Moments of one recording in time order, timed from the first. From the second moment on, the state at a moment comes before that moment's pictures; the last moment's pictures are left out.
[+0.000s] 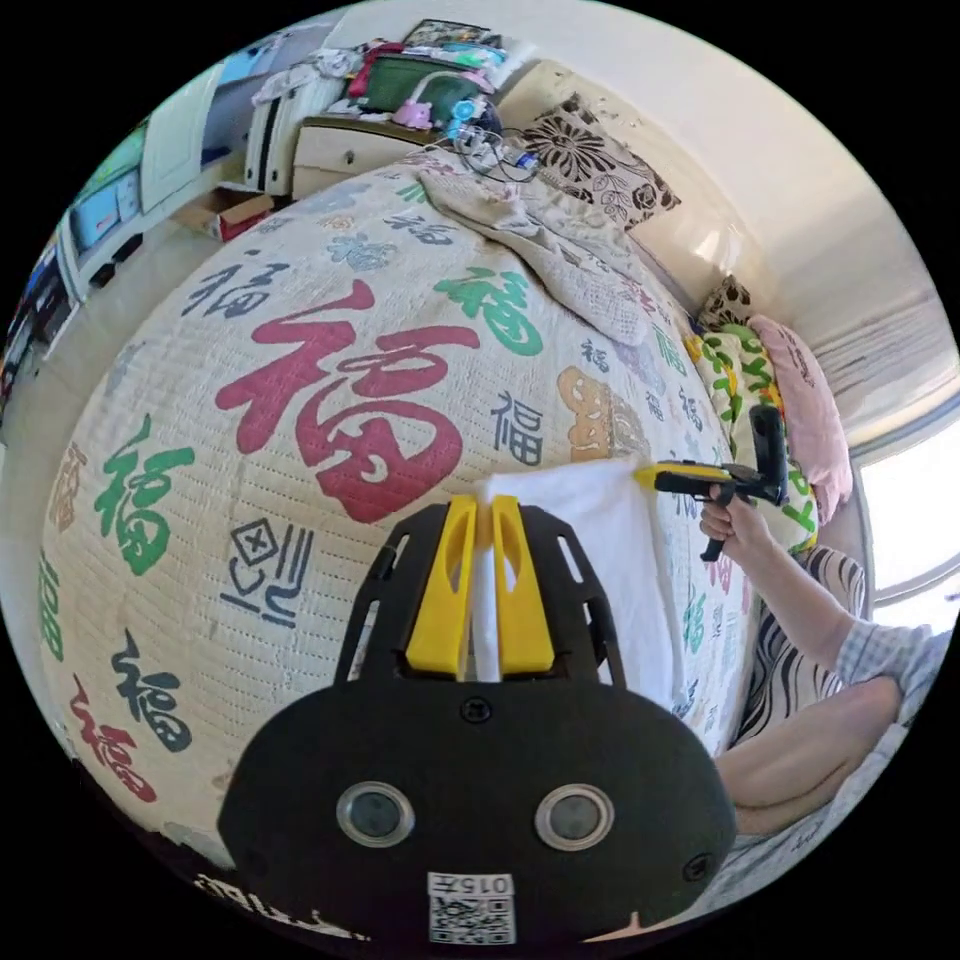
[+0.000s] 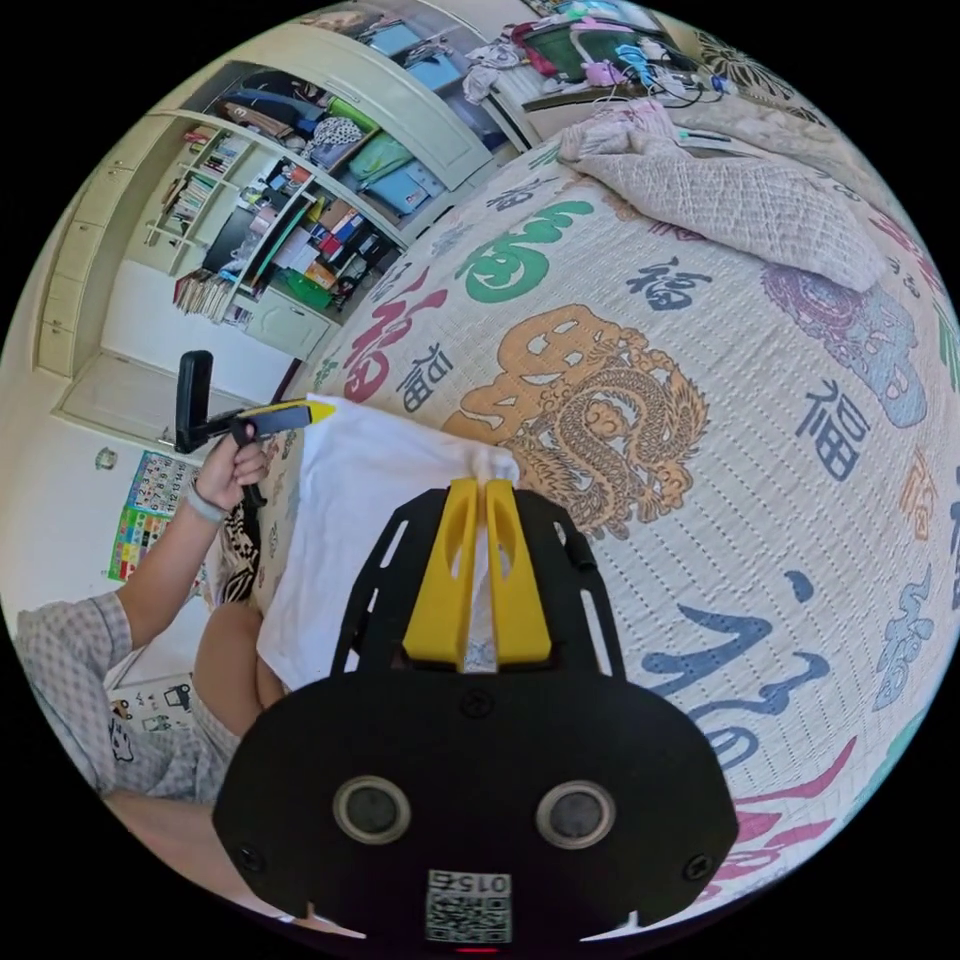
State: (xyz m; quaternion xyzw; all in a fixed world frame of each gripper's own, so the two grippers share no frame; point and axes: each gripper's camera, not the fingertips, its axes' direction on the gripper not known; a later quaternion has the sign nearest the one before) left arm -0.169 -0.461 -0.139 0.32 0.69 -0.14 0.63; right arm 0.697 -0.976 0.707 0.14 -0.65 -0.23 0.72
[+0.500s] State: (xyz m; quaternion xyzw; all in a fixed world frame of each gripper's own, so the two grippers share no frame) left arm -0.109 -0.414 -0.084 0.25 0.78 -0.07 0.57; right arm 0.770 -0.894 0.748 0.13 -0.67 -0.27 0.68
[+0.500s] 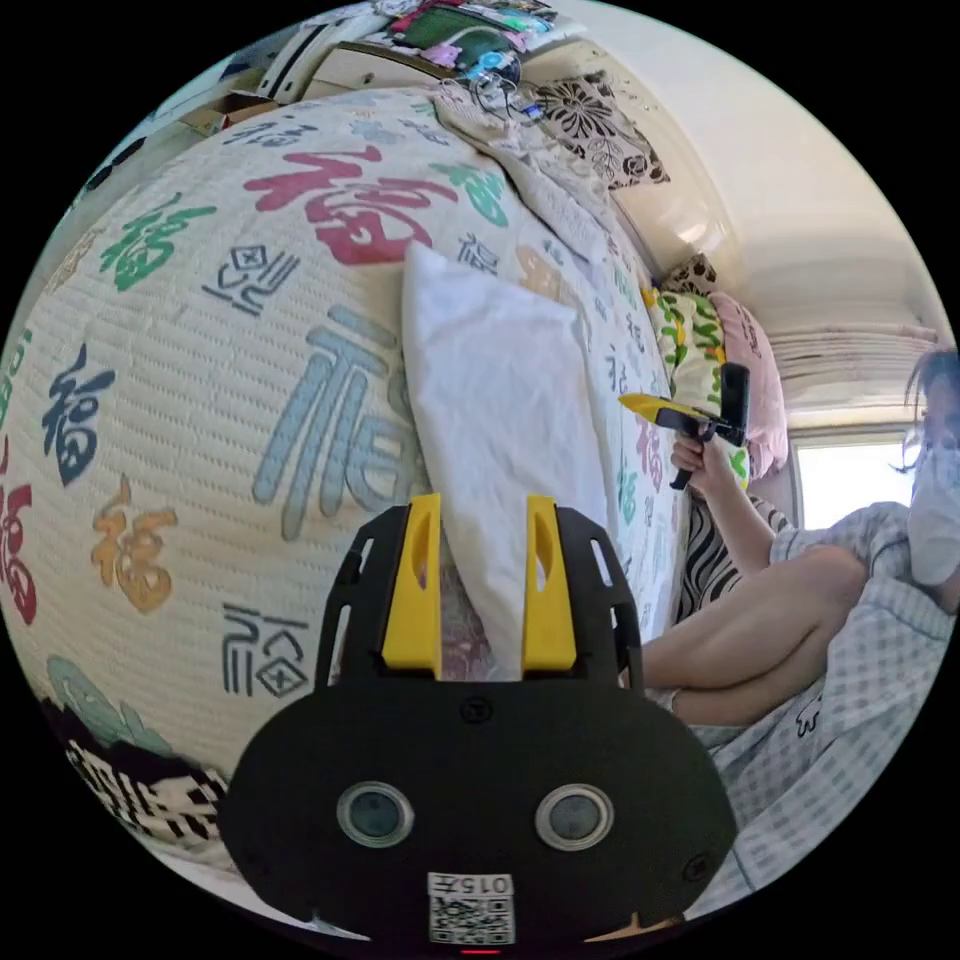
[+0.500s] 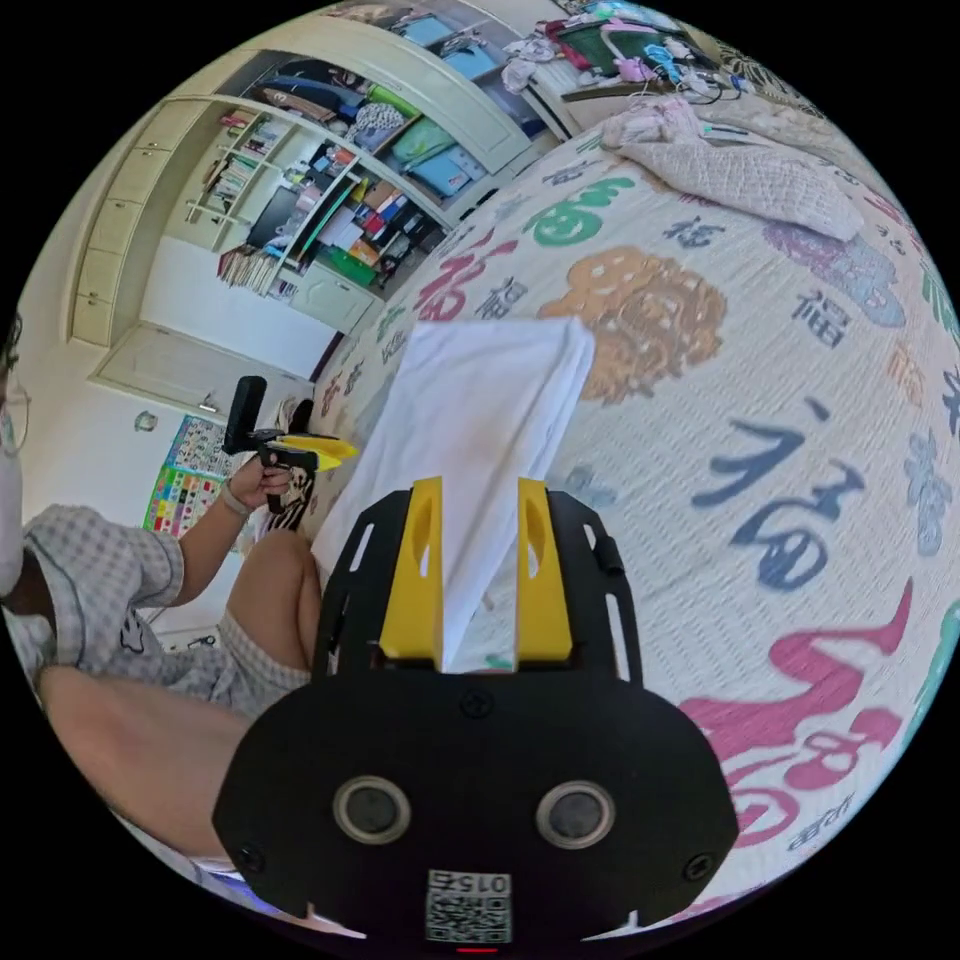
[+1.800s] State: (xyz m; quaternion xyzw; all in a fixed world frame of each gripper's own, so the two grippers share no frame) left arm -0.160 -0.556 0.053 0.32 0.82 -0.12 0.46; right arm 0.866 -0.977 0.845 0.15 -0.77 -0.20 0.58
